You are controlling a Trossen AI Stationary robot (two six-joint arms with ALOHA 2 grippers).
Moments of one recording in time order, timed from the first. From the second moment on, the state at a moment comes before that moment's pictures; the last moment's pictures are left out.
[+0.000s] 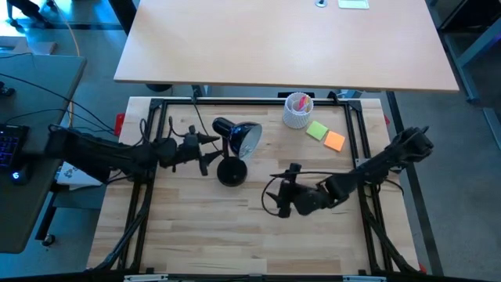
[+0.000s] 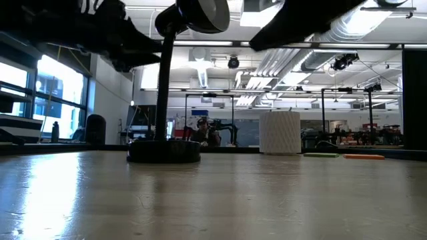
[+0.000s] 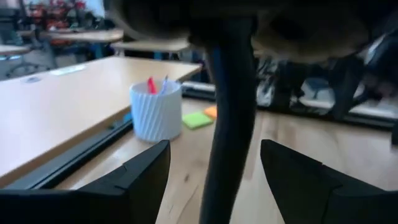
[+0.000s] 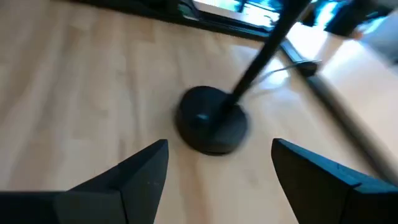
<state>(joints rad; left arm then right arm) 0.01 0.97 0.31 0.60 -0.34 -0.05 0.46 1.53 0.89 0.03 0.72 0.11</state>
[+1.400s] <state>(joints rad) 0.13 1.04 0.42 0.60 -0.09 0.22 0.29 1.58 0.63 0.64 0.44 0.18</state>
